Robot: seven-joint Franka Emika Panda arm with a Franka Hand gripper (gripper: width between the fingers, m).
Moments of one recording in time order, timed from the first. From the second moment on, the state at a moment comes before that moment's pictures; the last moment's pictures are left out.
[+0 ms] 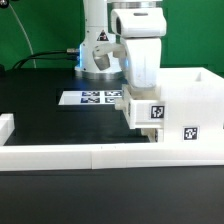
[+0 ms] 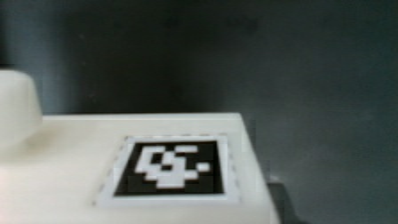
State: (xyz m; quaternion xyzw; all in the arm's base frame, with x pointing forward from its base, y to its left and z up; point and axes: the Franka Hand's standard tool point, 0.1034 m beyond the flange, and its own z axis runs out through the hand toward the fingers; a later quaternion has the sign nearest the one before) arm 0.541 0.028 0.058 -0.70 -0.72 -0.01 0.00
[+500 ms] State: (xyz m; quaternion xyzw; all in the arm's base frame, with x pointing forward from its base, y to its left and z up) arm 0.541 0.026 0.067 -0.71 -0.70 -0.02 0.00
